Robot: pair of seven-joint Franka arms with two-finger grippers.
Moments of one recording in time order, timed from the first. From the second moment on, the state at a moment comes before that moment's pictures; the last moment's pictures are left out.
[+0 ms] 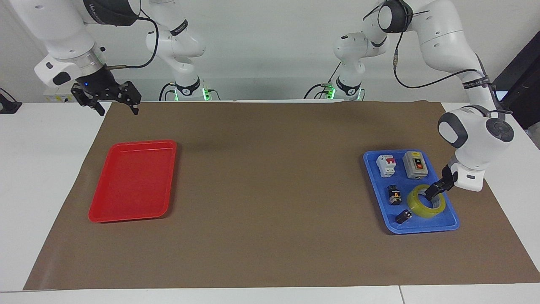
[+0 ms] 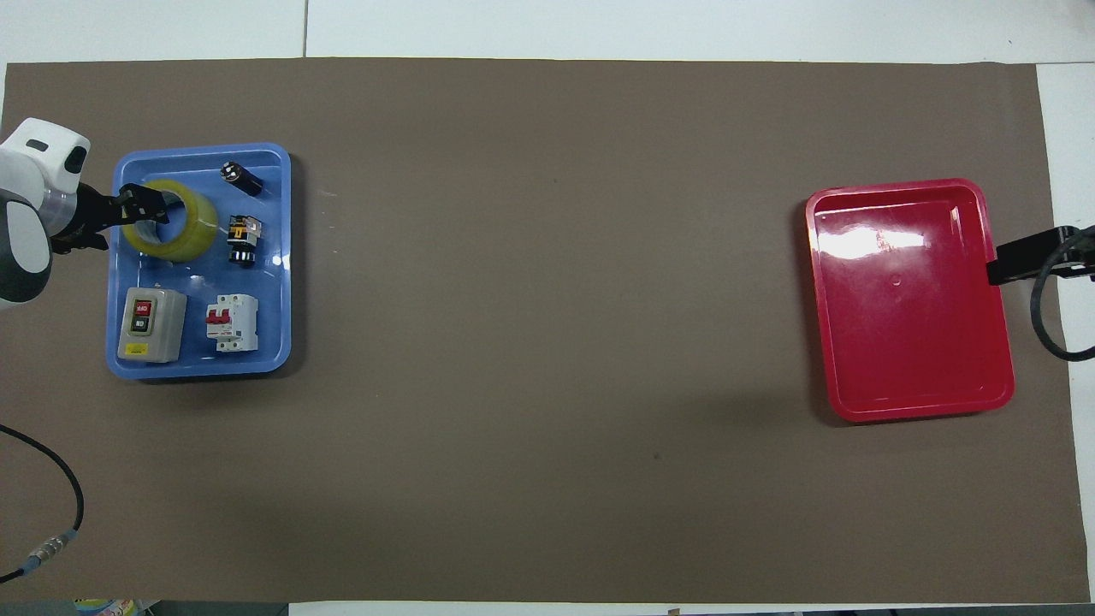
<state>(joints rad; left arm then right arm) 0.10 0.44 0.07 -1.77 -0.01 2.29 -0.18 -0.09 -0.05 0.01 -1.62 0.00 1.53 -0.08</state>
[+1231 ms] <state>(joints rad) 0.10 0.35 0.06 -1.80 -0.01 2.22 -0.11 -0.11 -0.05 0.01 -1.62 0.00 1.53 -0.08</state>
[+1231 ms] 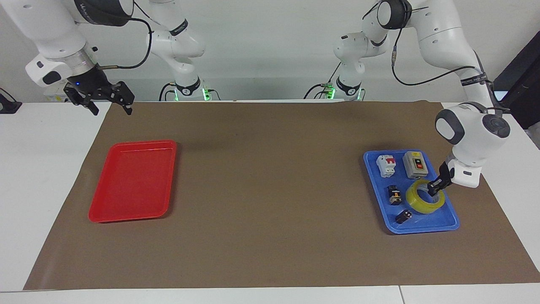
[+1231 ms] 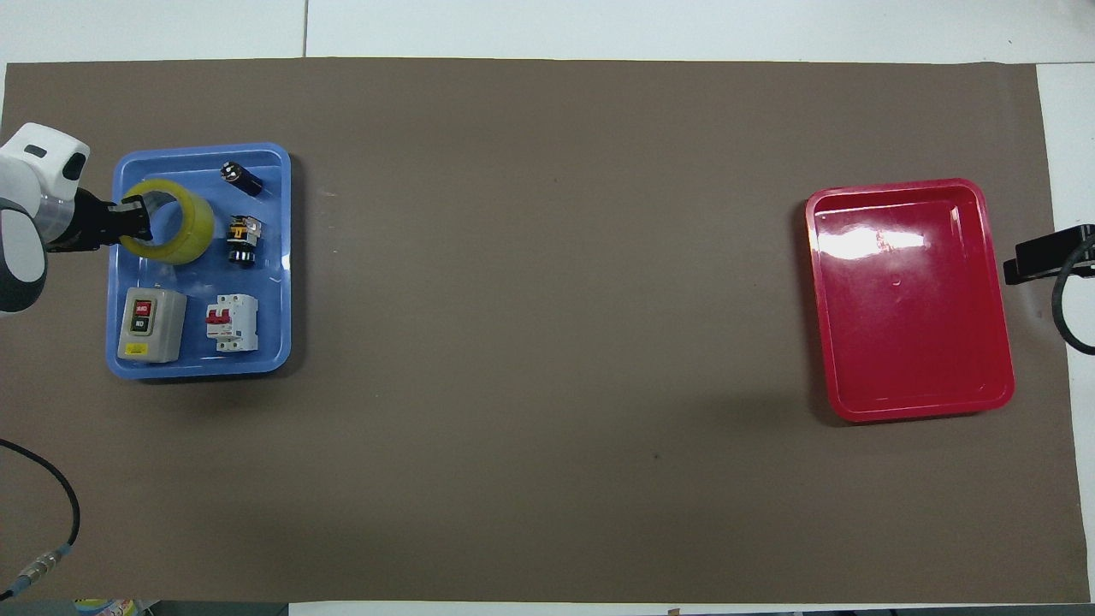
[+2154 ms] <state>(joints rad) -0.45 0.26 0.05 -1.92 0.09 2.19 -0.59 -0.11 -0.05 0.01 -1.62 0.00 1.53 -0.08</state>
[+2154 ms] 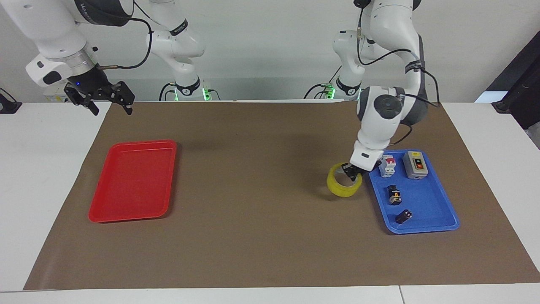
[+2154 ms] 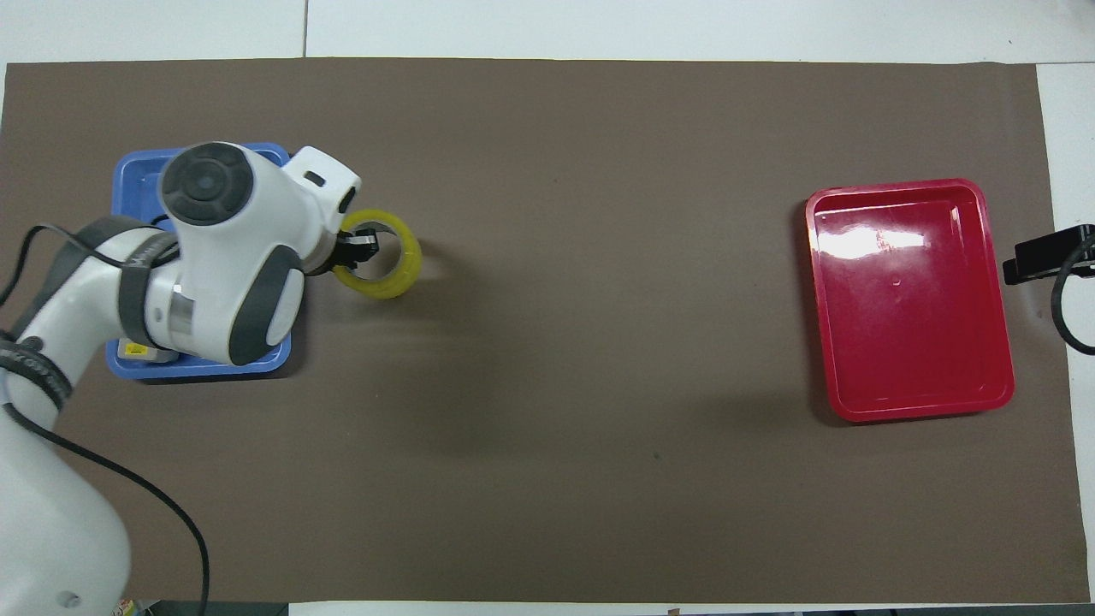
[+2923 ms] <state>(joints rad) -0.73 0.41 0.04 -1.81 0.14 2.29 -0.84 -0.11 -0.05 0.01 -1.62 0.00 1.53 -0.08</state>
